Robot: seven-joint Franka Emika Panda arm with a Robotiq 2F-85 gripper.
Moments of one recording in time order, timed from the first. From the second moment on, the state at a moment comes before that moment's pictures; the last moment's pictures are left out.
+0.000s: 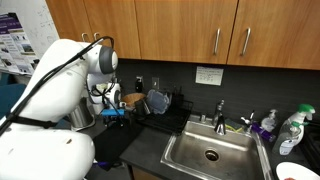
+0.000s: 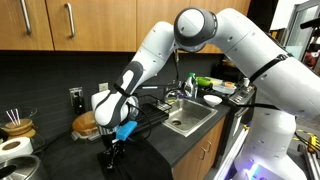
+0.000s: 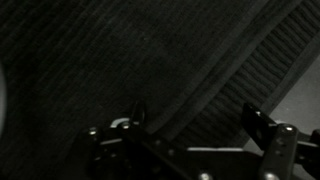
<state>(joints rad) 0.30 0.88 0.20 -1.78 -0.06 2.37 -0.07</state>
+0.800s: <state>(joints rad) 0.33 0.88 0.19 -1.78 -0.12 2.38 -0.05</state>
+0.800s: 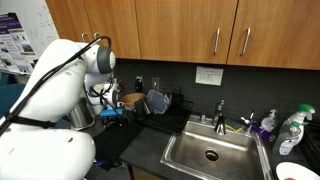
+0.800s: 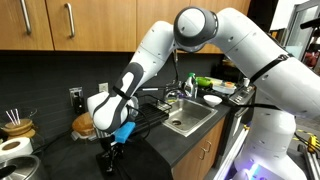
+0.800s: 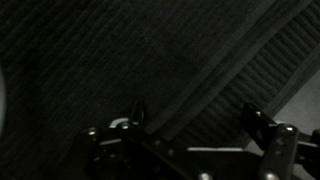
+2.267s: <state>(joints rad) 0.41 0.81 0.18 -1.91 -0.14 2.49 0.05</state>
